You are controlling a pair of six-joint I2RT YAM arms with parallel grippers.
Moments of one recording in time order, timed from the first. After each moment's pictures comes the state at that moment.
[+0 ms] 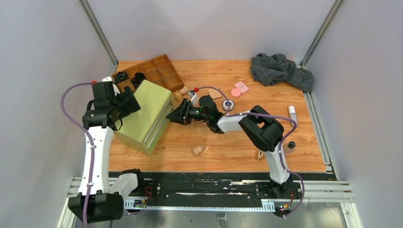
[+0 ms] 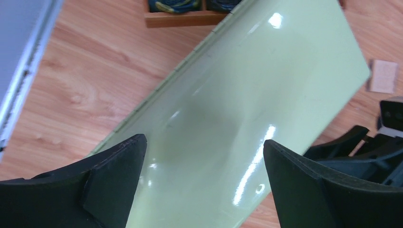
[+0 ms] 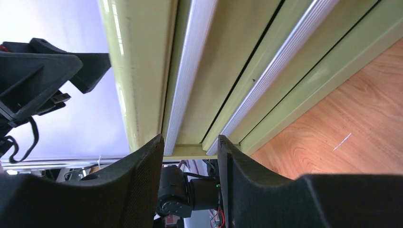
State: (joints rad) left arm 0.14 1.00 1.12 -0.83 -0.01 -0.34; right arm 0.82 2.09 1.16 0.81 -0.54 1.27
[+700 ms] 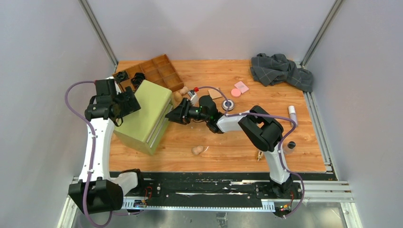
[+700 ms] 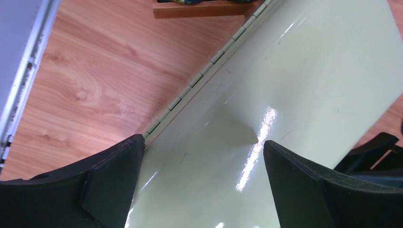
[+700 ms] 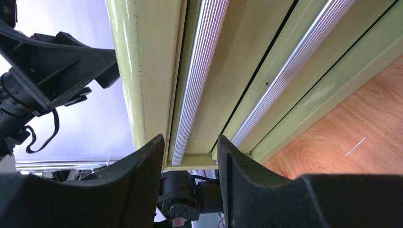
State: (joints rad) left arm 0.15 1.11 1.14 -0.85 -0.04 -0.30; right arm 0.83 2.11 1.17 0.83 -0.54 1.32
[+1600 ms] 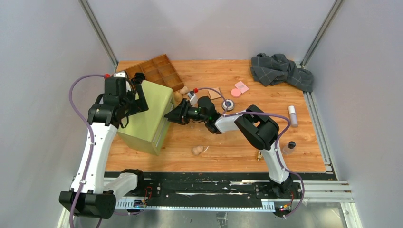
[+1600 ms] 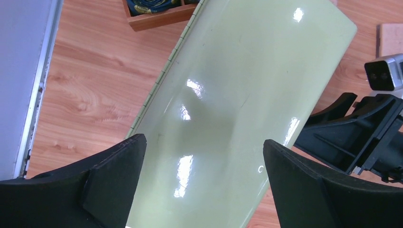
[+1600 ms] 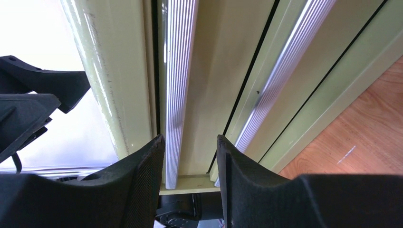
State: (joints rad) left arm -0.06 1.04 1.23 -0.93 -0.16 -0.30; right arm 0.83 2.16 1.20 0.87 -0.53 1.36
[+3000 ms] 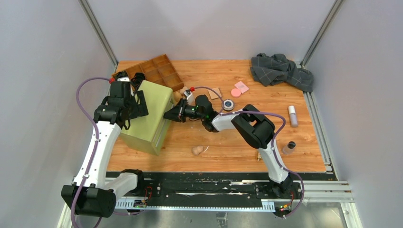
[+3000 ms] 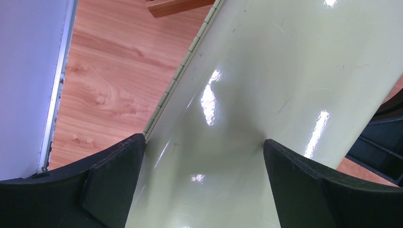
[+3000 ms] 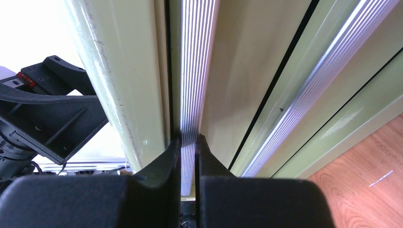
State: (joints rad) left arm -0.06 1.06 1.12 -0.88 -0.23 -0.25; right arm 0.83 2.22 1.29 0.89 -0.56 1.43
